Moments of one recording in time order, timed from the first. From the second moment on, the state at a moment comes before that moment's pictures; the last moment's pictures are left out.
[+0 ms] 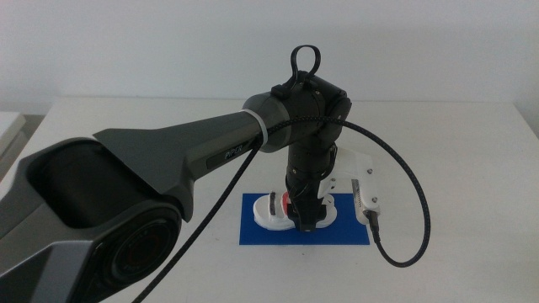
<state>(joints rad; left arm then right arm) -0.74 2.32 -1.96 0.03 1.22 0.88 0.03 0.00 0.00 -0.04 0.27 0.14</state>
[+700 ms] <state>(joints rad) -0.74 2.32 -1.97 0.00 1.21 0.91 0.03 0.00 0.00 -0.04 0.27 0.14</state>
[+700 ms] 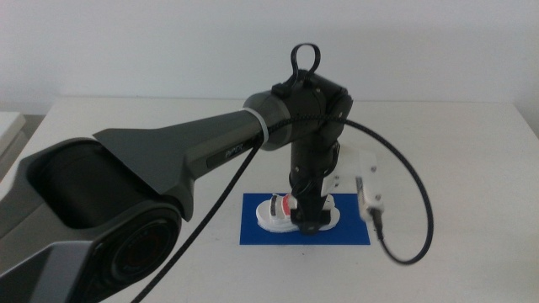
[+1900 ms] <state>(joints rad) -0.11 0.58 -0.68 -0.09 0.45 0.07 0.03 0.00 0.00 -0.04 0.27 0.14</state>
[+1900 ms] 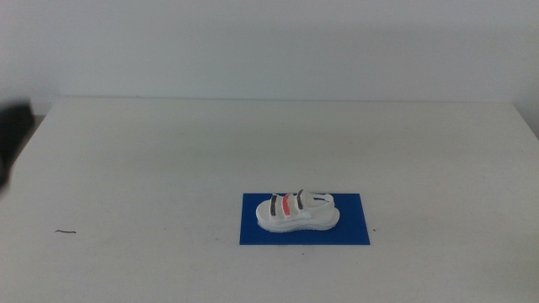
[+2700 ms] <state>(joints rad) 0.02 0.00 0.00 -0.02 0.24 -0.09 0.03 0.00 0.00 -0.04 0.27 0.14</state>
